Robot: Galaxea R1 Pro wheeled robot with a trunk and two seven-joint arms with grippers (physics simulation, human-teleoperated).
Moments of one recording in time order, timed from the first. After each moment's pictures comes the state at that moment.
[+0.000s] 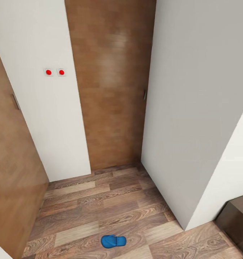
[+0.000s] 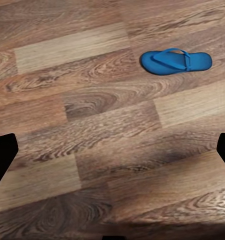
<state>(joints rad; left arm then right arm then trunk) 0.00 0.03 0.00 -0.56 0.01 -0.20 0.00 -0.01 0.00 0.00 -0.43 0.00 -0.27 -0.06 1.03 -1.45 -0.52</state>
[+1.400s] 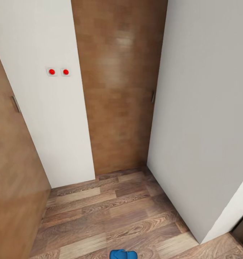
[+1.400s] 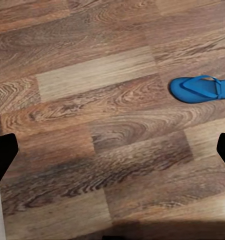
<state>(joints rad) 0.00 0.03 0.00 -0.56 0.01 -0.20 0.00 -0.01 0.00 0.00 -0.43 0.00 -0.27 -0.06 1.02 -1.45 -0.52</state>
